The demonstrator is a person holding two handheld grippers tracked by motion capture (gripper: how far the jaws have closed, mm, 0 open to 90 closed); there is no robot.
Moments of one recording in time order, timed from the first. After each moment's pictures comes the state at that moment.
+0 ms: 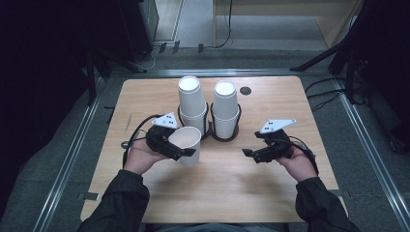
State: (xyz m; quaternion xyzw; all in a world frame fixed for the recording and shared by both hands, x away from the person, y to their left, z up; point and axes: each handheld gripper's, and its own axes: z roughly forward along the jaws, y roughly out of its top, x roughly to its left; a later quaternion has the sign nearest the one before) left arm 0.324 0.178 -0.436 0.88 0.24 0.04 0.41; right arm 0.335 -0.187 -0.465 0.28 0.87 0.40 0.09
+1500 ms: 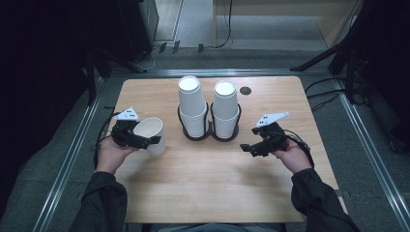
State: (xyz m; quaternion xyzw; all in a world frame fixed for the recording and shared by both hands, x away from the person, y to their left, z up) left arm 0.342 0.285 -0.463 0.83 0.37 0.11 0.40; right arm 0.358 -0.178 -0.471 0.29 0.88 0.38 0.08
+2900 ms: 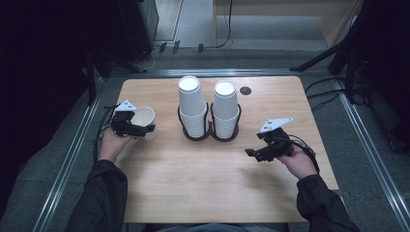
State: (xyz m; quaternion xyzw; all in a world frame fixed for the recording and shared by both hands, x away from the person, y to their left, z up) left arm 0.389 0.310 -0.492 0.82 0.41 0.16 0.37; right arm 0.347 -0.191 -0.478 0.29 0.88 0.36 0.09
